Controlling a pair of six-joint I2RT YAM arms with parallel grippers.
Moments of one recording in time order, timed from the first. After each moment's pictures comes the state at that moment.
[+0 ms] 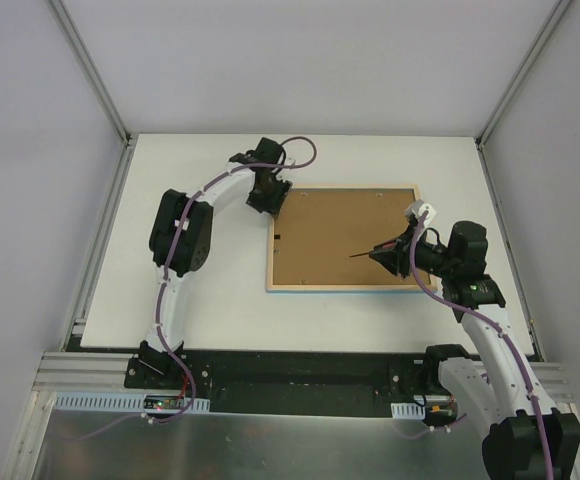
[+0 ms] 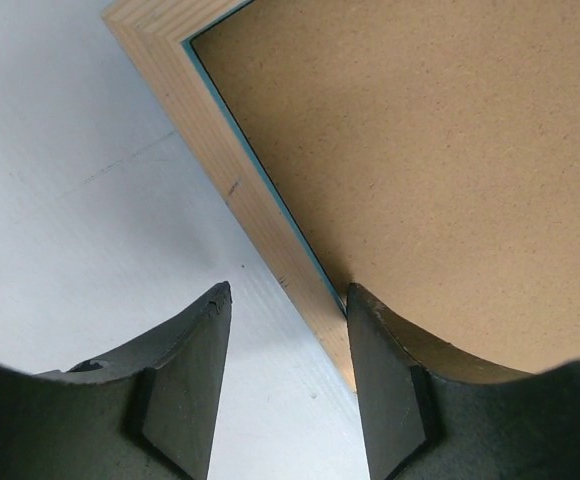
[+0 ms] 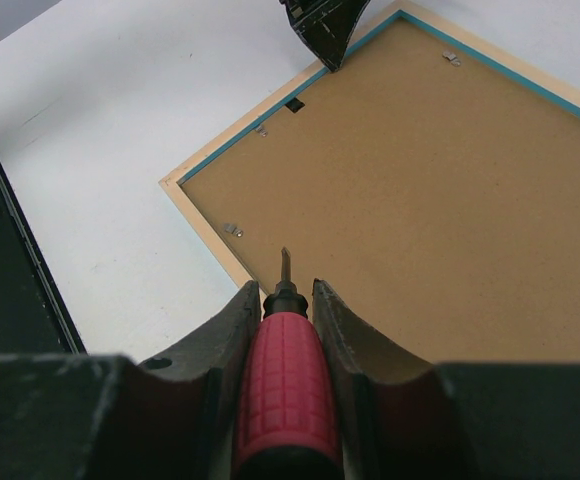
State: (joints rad) left arm -0.45 2.23 1.81 -0.74 0.08 0.00; right arm 0.10 0.79 0.56 -0.18 -0.85 -0.11
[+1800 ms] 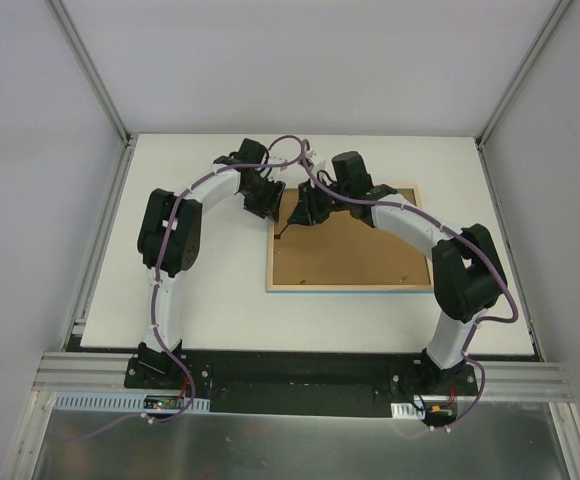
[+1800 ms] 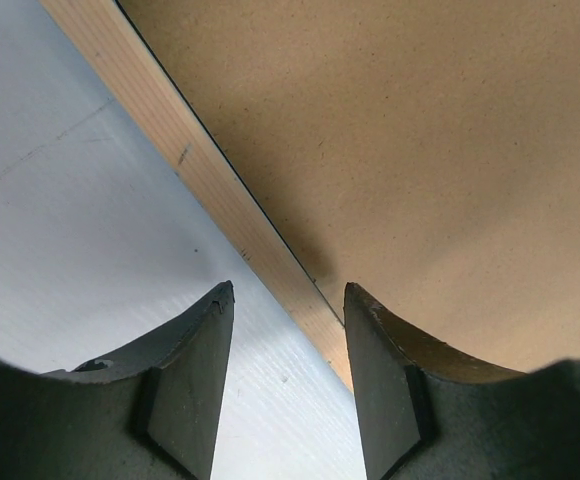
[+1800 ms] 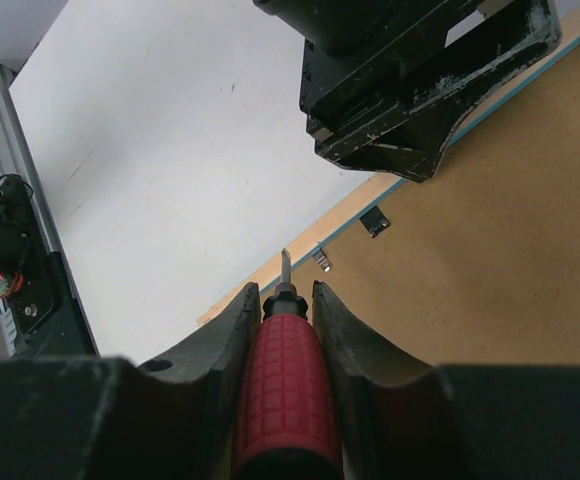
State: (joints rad) left arm -0.37 2.17 1.70 -0.66 0.36 0.00; right arm 0.55 1.80 1.32 -0.19 -0.65 0.11
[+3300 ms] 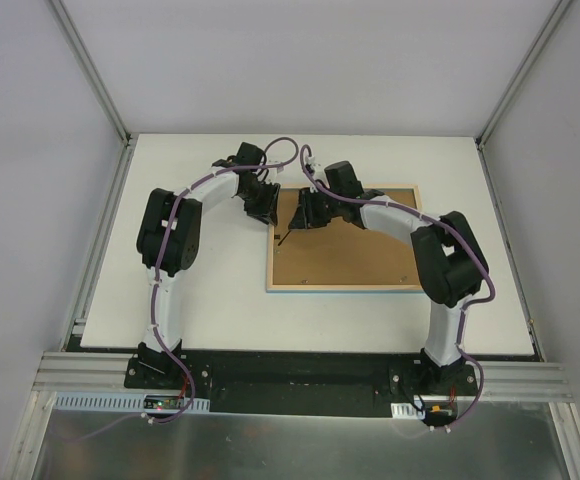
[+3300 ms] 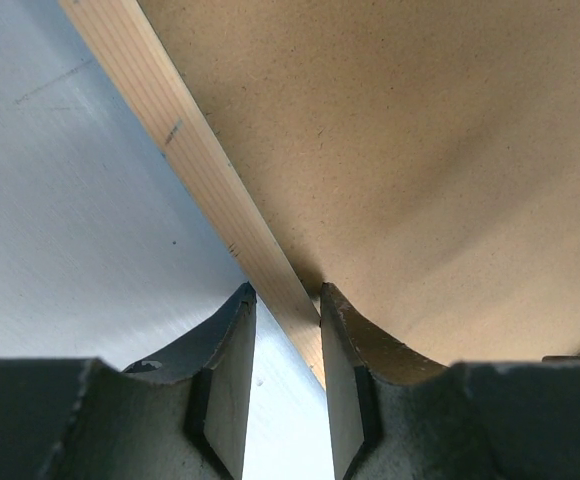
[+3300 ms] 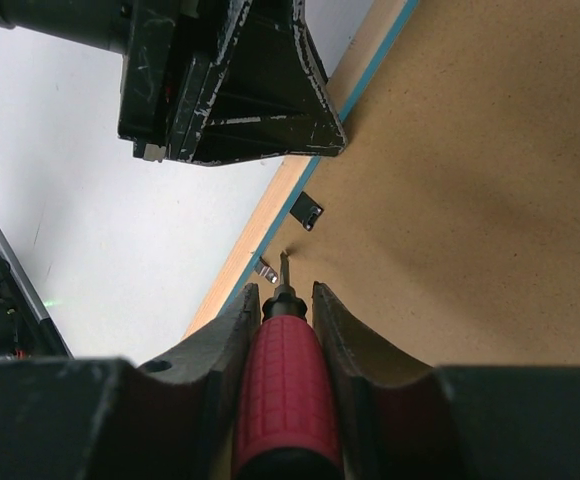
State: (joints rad) left arm -0.36 2.17 1.65 -0.64 0.41 -0.11; right arm 0.55 1.94 1.32 -0.14 -0.52 0.33
